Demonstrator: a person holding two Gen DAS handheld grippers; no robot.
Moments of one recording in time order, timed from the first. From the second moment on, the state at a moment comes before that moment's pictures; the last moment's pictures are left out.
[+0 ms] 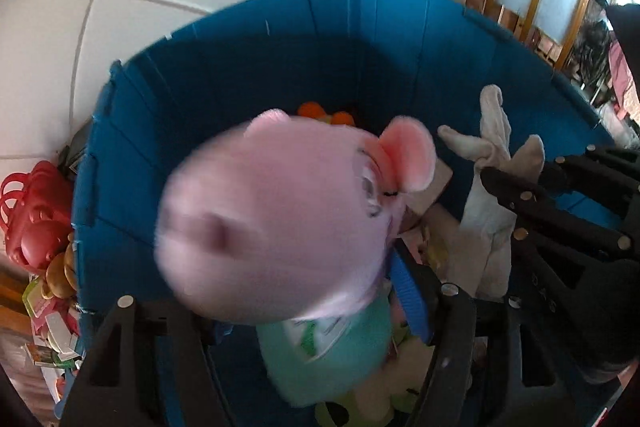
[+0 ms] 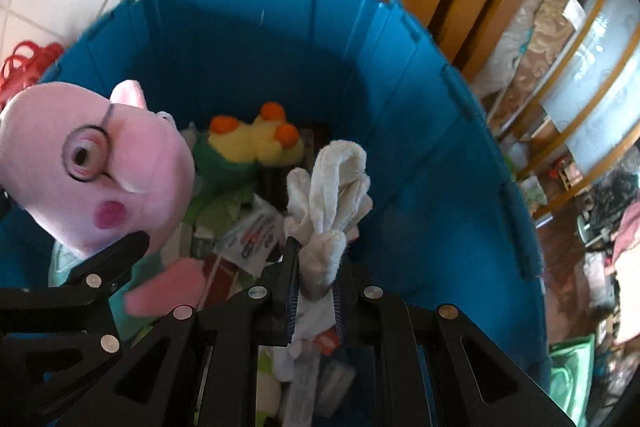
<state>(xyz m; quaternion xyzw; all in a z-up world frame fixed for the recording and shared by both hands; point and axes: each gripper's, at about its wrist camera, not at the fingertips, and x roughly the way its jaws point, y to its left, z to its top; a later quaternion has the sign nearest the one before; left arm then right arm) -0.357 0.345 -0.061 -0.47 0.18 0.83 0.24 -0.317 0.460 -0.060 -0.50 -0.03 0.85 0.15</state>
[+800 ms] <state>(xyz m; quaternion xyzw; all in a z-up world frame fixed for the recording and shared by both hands) -0.329 0.331 -0.032 -0.45 0.16 0.84 0.25 -0.307 0.470 -0.045 -0.52 -0.05 0.84 0.14</state>
